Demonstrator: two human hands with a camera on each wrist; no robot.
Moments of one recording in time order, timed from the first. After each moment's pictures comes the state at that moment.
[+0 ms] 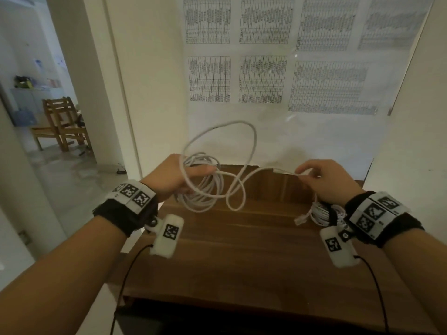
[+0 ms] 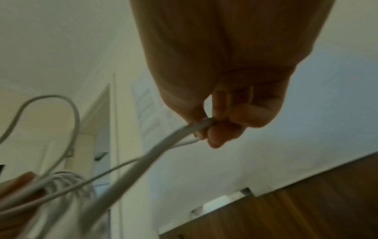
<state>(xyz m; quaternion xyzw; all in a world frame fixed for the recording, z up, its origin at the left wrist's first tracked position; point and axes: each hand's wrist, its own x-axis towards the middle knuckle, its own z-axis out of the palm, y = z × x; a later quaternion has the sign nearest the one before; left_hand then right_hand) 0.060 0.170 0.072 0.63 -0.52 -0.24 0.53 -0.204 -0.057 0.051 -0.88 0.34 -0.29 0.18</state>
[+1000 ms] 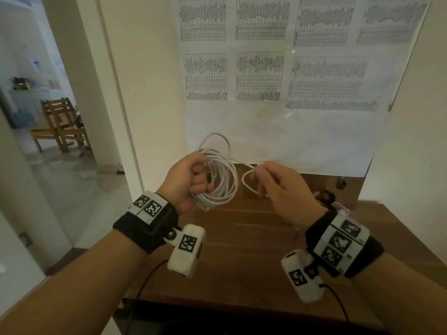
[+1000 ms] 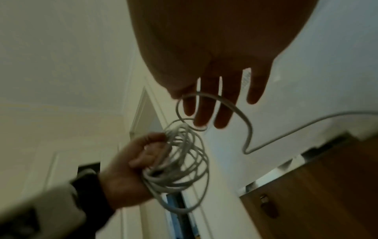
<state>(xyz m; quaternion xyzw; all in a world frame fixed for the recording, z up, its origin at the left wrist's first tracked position) 0.024 0.148 0.062 0.47 -0.28 -0.41 0.73 -0.161 0.037 0.046 -0.86 0.17 -0.37 0.31</state>
